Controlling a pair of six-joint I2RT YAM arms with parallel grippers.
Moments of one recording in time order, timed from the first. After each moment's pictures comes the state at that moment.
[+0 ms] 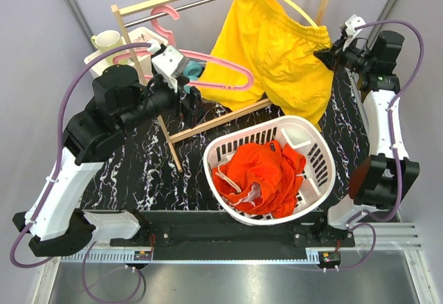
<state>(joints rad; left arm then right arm) -0.75 1.20 1.84 -0.82 0.09 0.03 -0.21 1.61 1.63 -0.16 -0.94 -0.34</state>
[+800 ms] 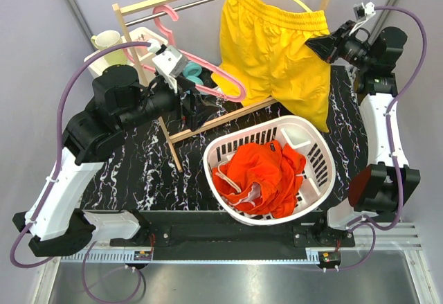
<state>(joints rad) -0.75 1.20 1.84 -0.81 0.17 -0.05 -0.16 1.55 1.61 0.12 -0.97 0.31</state>
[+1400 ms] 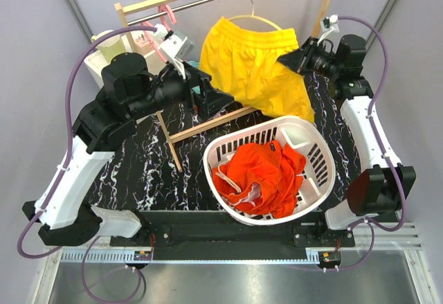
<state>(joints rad) -0.76 1.28 1.91 -0.75 0.24 -0.19 0.05 1.53 1.57 -0.08 -0.73 0.52</state>
